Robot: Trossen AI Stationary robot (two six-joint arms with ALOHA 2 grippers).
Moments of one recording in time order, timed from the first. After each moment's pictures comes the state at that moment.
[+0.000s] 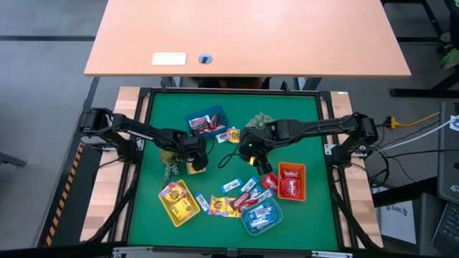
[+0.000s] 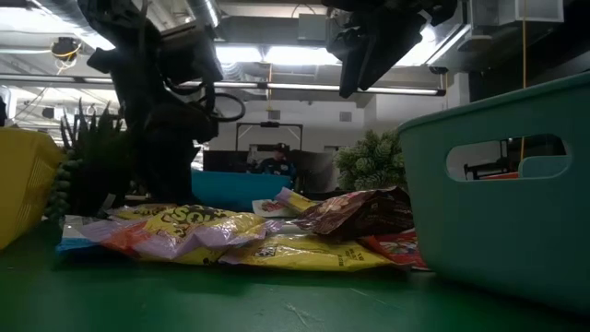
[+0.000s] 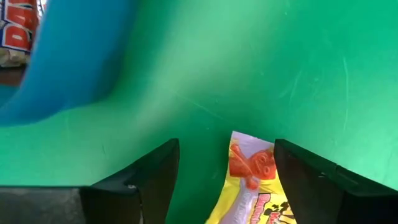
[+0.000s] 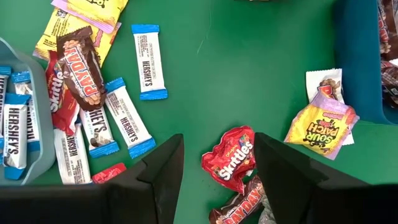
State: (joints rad) left arm 0.02 1.52 0.71 -0.40 -0.14 -0.68; right arm 0.07 1.71 1.50 -0.92 -0.07 -0.32
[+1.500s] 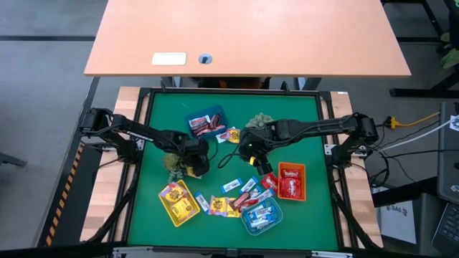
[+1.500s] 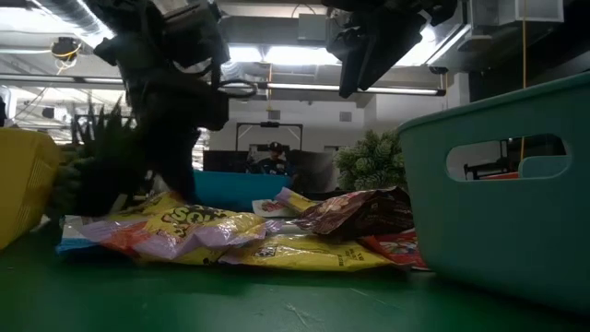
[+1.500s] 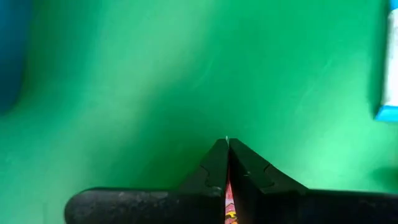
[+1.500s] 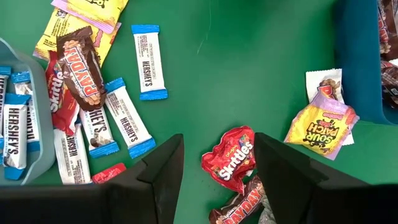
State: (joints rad) left arm -0.02 1.52 0.76 -0.38 -0.01 -0.64; right arm 0.07 1.71 1.50 -0.92 -0.07 -0.32
